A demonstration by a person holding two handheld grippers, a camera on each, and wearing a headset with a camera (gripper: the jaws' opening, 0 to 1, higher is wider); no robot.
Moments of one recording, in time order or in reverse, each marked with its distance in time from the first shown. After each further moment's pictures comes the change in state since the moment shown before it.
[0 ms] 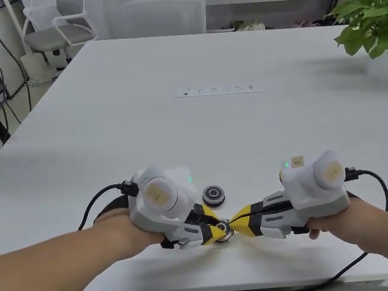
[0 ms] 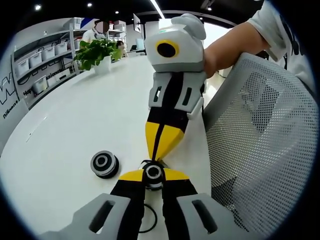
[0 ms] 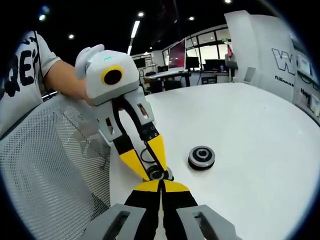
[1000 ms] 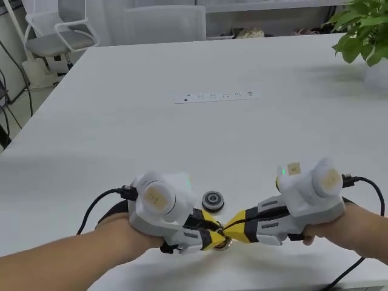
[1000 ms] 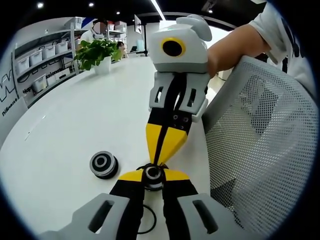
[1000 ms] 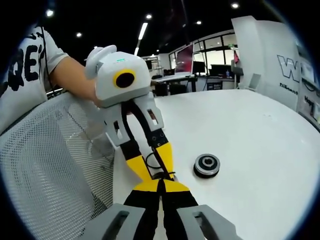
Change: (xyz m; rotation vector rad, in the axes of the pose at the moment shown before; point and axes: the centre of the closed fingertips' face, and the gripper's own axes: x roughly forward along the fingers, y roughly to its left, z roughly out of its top) left arm 0.000 0.000 0.002 -0.018 -0.014 -0.015; right arm 0.002 0.007 0.008 -0.051 -0.028 0.030
